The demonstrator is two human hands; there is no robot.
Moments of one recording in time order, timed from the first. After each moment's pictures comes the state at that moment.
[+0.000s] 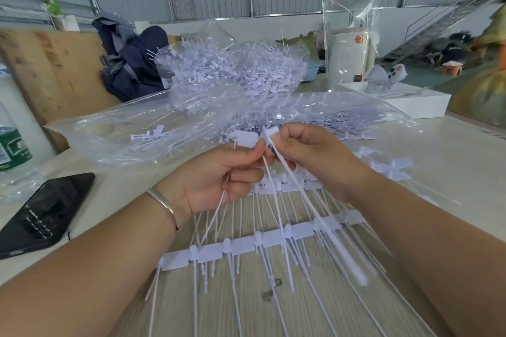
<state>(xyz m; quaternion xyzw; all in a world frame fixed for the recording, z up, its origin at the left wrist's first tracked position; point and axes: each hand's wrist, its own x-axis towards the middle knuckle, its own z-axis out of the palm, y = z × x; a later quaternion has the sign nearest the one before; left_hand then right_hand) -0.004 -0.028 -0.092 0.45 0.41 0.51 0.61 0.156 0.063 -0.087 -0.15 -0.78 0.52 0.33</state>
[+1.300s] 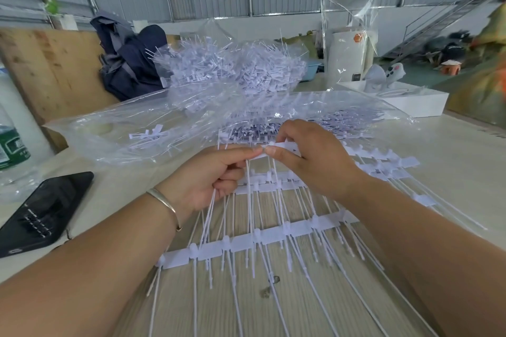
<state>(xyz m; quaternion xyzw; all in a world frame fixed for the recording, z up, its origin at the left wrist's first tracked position) -0.009 -0.018 -0.101 0.36 0.56 0.57 0.49 0.155 0.078 -0.100 -0.22 -0.91 0.06 0.35</state>
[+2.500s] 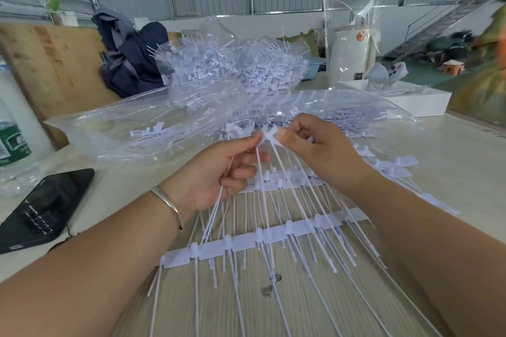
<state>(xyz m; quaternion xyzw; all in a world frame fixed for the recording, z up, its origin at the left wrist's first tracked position) -0.001 -0.021 -0.096 0.37 0.49 0.57 0.55 0.159 0.076 -0.097 -0.23 -0.83 0.32 0.40</state>
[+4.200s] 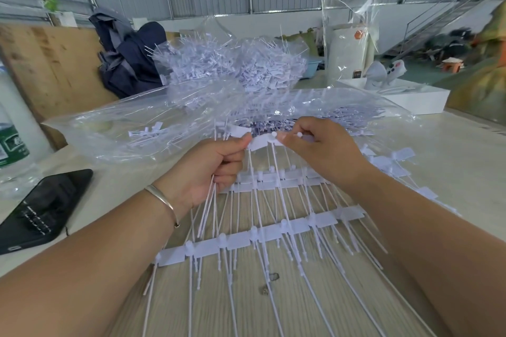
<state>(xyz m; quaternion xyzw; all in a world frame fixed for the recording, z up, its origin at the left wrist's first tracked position) -0.017 -0.016 -0.103 0.39 0.53 0.58 0.49 0.161 0.086 -0.097 -0.30 -0.84 0.23 0.38</state>
